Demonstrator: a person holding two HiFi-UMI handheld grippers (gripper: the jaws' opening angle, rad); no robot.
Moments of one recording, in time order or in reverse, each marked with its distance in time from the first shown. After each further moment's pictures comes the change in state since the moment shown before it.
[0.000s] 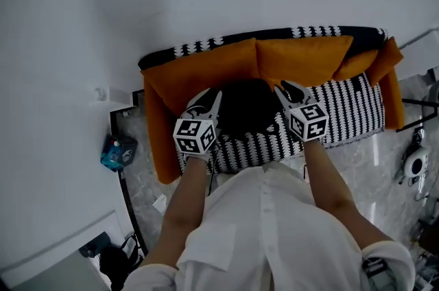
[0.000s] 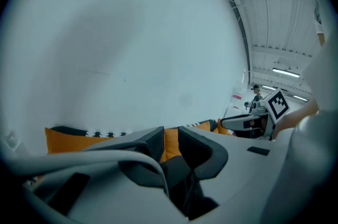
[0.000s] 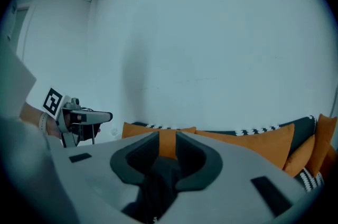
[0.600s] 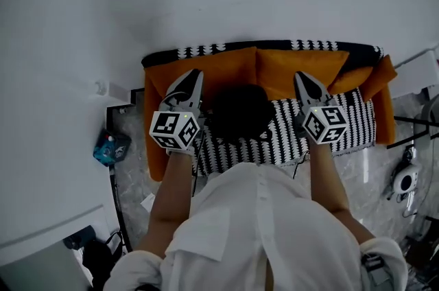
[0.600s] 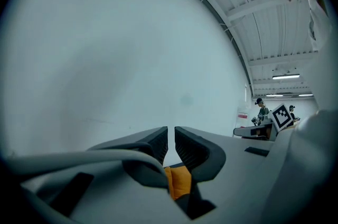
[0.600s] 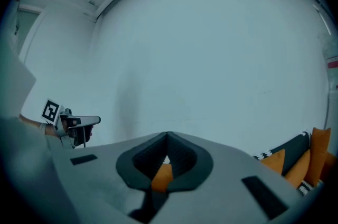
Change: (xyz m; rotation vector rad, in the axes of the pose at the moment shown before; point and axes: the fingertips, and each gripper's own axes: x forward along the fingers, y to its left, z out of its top) left arm -0.055 0.002 0.127 0.056 -0.287 0.045; right arm -0.064 -0.020 0.110 0.004 -0.262 -0.063
